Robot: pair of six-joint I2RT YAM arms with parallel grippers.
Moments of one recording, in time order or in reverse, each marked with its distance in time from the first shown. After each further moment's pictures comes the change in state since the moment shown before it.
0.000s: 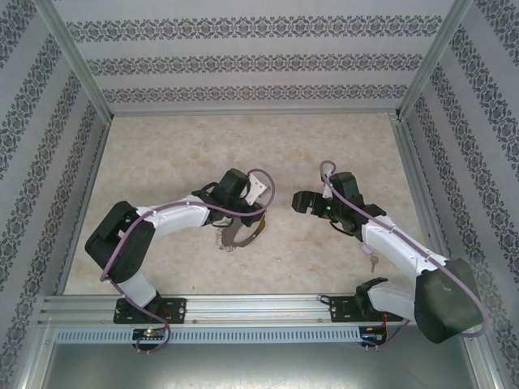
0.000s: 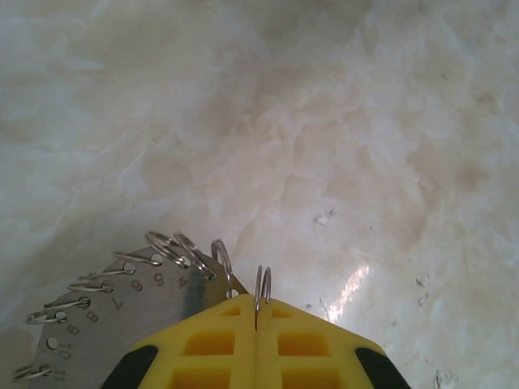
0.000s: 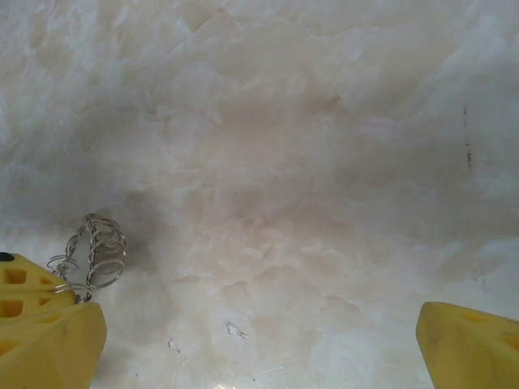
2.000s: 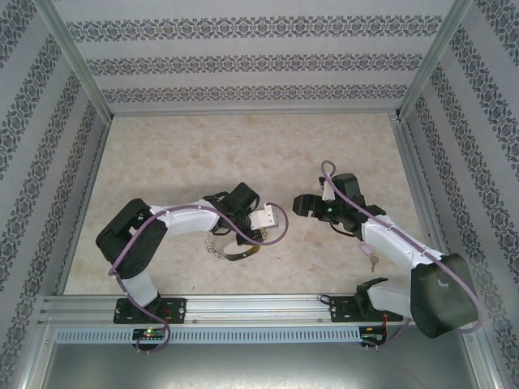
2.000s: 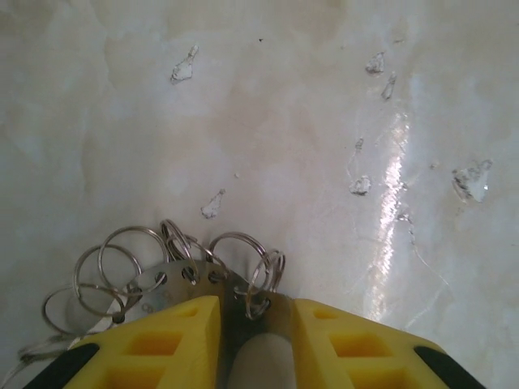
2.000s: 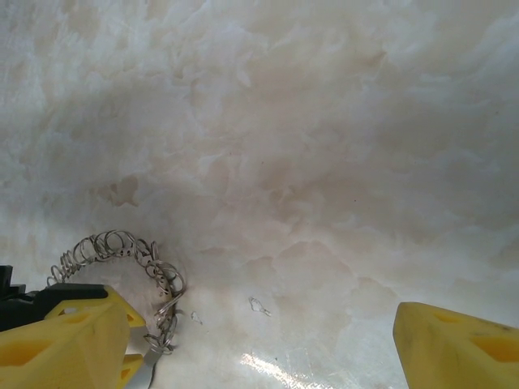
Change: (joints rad) left arm -0.081 0.052 -0.013 -0.159 0.018 0.579; right arm -0.049 0.030 -0.030 0.039 -0.163 -0.014
